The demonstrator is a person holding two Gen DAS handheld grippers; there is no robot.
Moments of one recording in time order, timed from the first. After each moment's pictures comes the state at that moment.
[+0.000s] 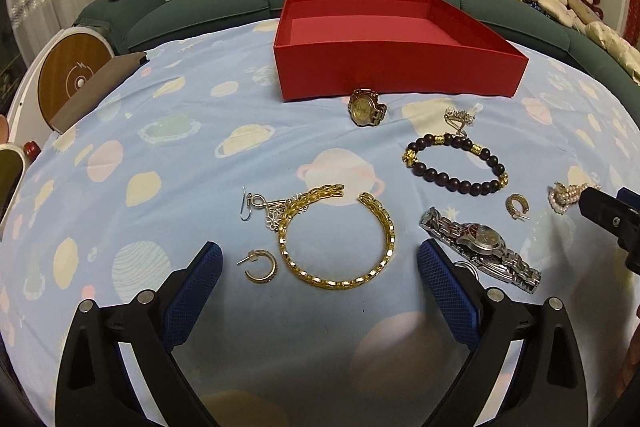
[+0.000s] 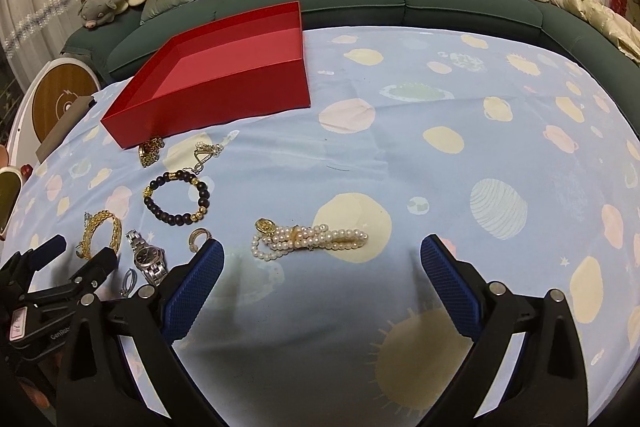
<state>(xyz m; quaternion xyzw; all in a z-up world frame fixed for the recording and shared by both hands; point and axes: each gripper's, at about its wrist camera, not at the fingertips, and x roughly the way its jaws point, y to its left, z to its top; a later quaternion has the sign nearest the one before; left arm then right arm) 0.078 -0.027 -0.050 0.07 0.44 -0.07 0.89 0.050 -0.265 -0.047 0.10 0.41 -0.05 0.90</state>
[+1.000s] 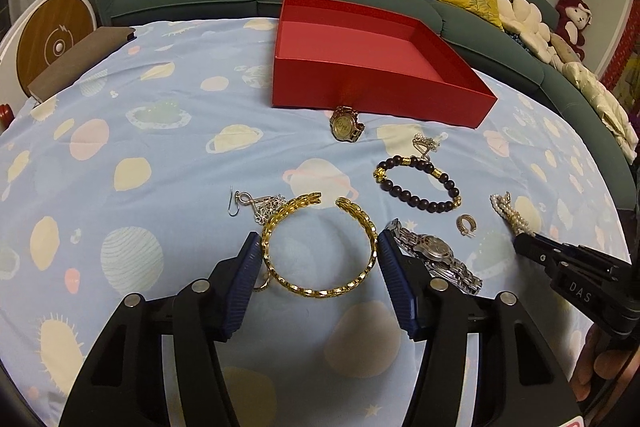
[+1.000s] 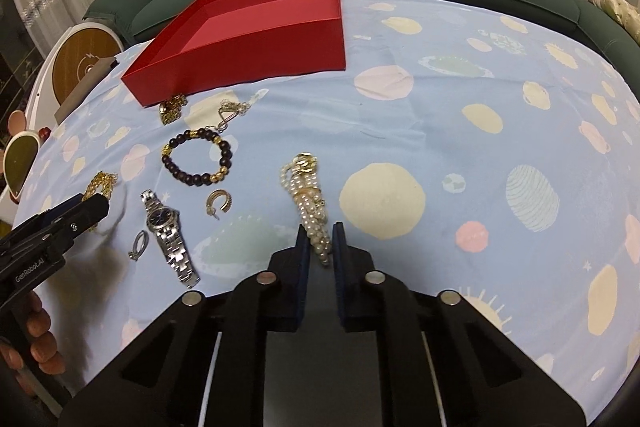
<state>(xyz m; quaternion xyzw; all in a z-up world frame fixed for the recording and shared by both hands) 0.067 -0.004 -0.022 -0.03 0.45 -0.13 0.88 0.053 -0.250 -0.054 0.08 0.46 0.02 0.88</state>
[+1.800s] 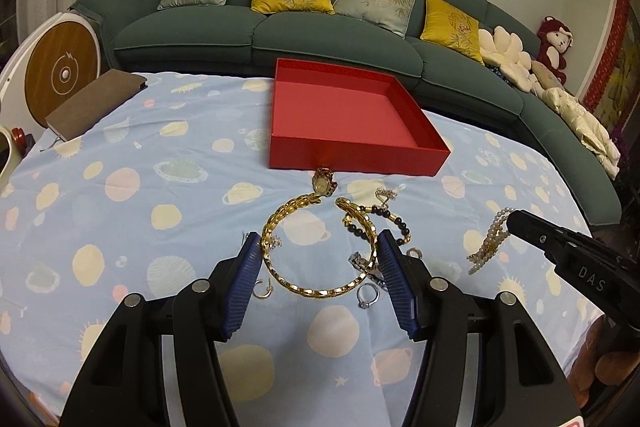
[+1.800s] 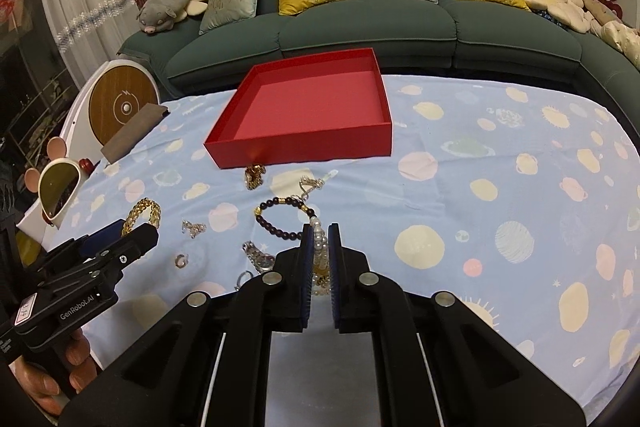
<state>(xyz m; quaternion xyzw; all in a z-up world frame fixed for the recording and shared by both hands) 0.037 0.004 0.053 -0.04 0.39 -0.14 0.91 0.023 -0.223 0.044 0.10 0.37 0.04 0.92</state>
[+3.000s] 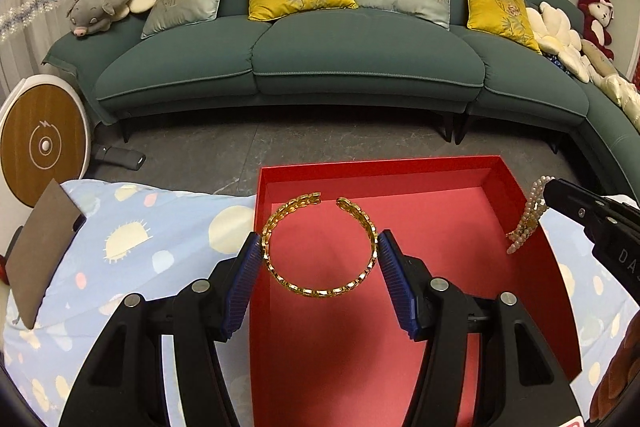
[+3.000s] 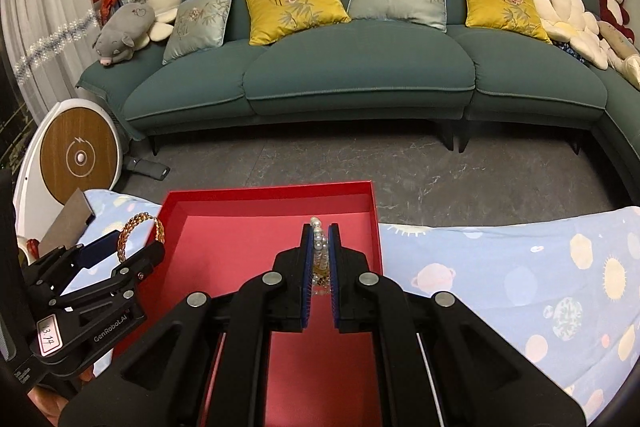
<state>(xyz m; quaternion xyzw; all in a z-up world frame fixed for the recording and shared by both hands) 0.341 -0.070 0.029 0.04 0.41 -0.09 0.91 0.311 -0.263 0.043 0.08 0.36 0.01 0.93</state>
